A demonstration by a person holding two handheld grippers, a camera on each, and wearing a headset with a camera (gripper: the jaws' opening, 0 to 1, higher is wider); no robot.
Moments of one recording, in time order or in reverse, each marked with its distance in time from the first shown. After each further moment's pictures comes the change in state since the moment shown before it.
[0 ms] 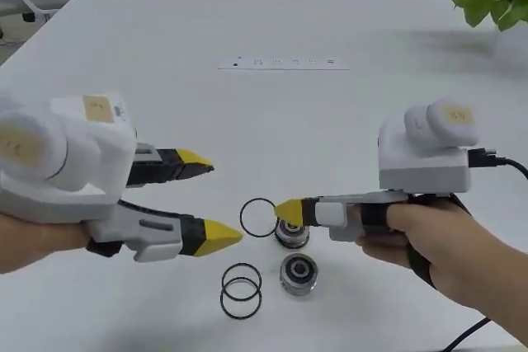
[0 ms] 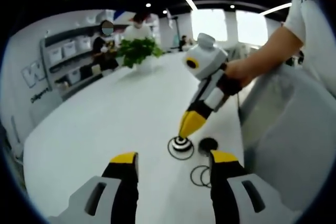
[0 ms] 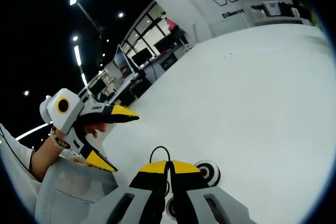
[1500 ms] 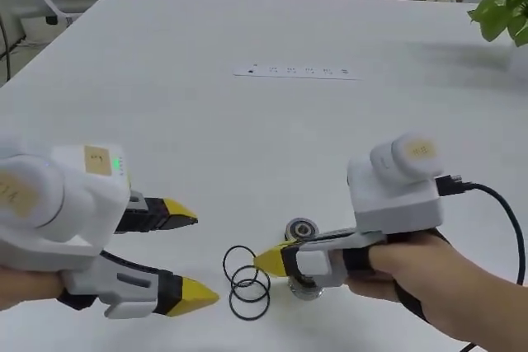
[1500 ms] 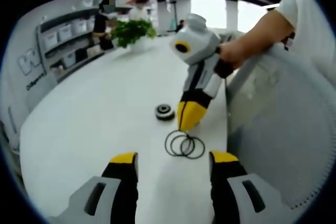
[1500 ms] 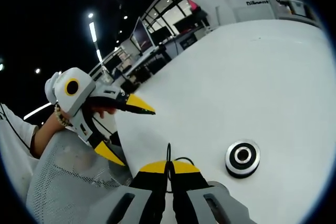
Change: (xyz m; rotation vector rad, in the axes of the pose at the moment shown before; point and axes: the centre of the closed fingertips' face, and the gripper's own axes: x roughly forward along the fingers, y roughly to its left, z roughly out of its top) left arm -0.018 -0.026 -0.047 -0.031 0.141 -0.040; right arm 0.022 0.031 -0.046 -0.108 0.177 0.115
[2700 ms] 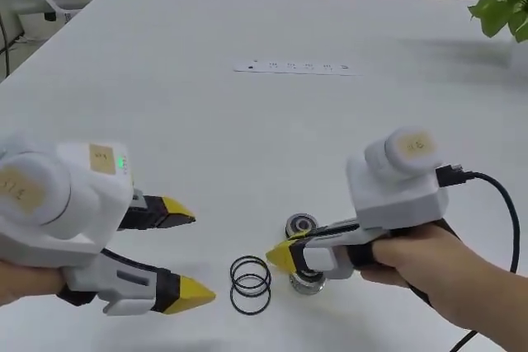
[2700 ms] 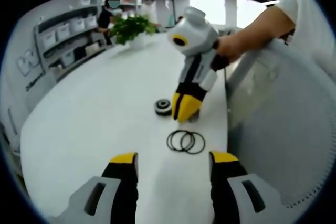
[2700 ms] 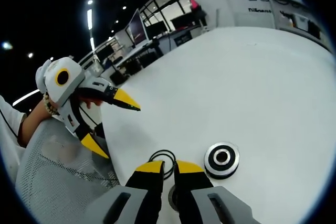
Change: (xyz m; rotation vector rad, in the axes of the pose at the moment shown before) left arm 0.000 -0.001 -0.007 0.013 0.031 -0.003; right arm -0.009 -0.025 0.000 -0.083 0.038 -0.122
